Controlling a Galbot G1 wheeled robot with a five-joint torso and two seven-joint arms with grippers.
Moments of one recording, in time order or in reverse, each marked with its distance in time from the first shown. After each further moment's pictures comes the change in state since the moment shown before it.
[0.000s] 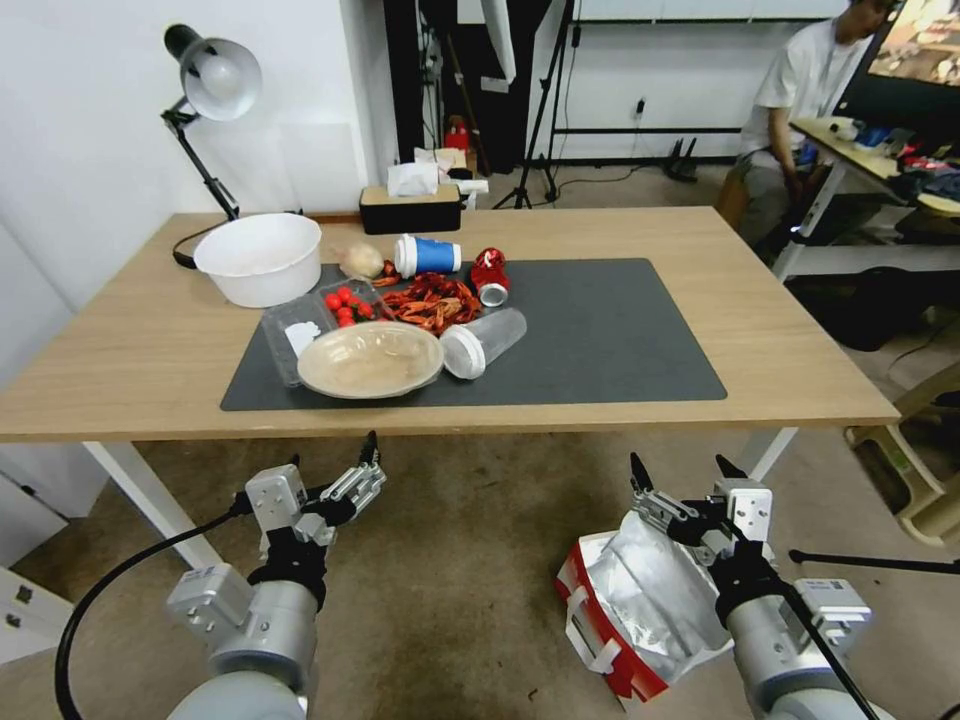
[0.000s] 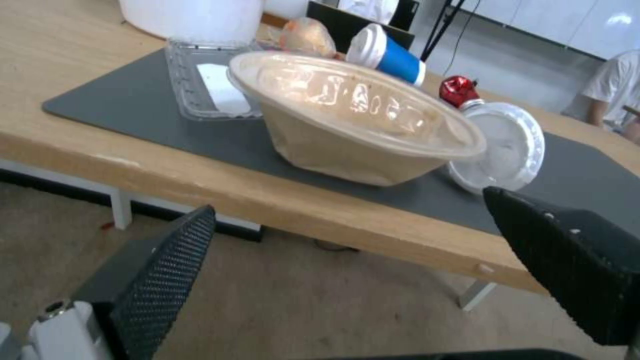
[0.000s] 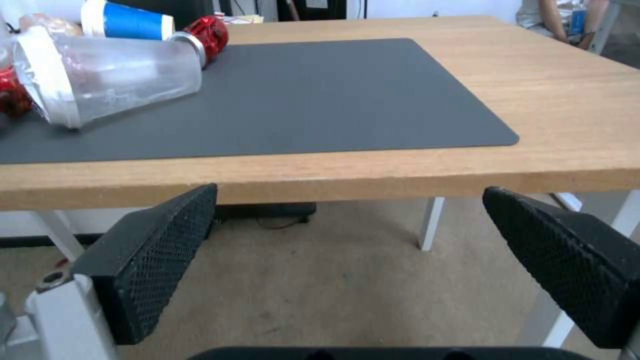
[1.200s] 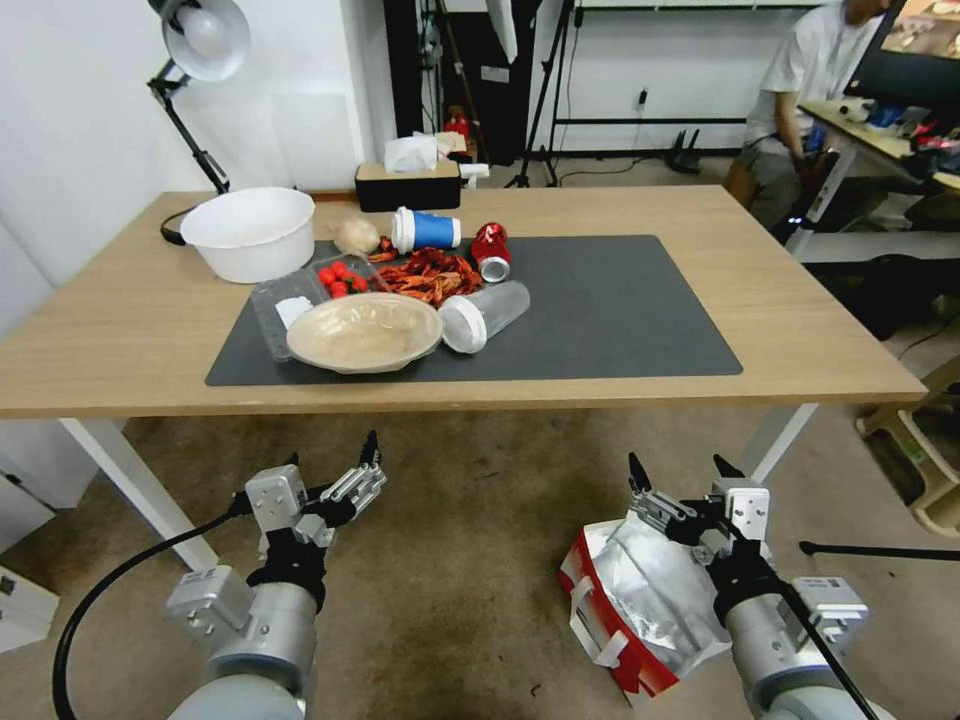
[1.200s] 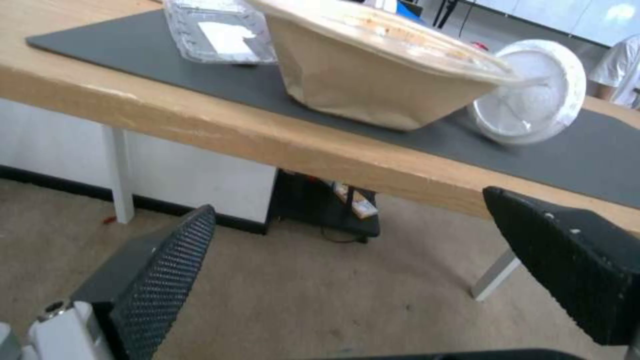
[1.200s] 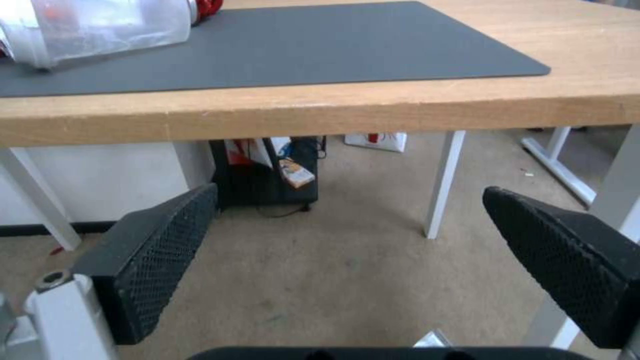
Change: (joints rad) left arm 0.011 -0.003 0.003 -0.009 0.033 0.001 0.012; right arm 0.007 0.001 -0.001 -0.006 0.003 -0.003 -0.005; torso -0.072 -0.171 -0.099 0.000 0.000
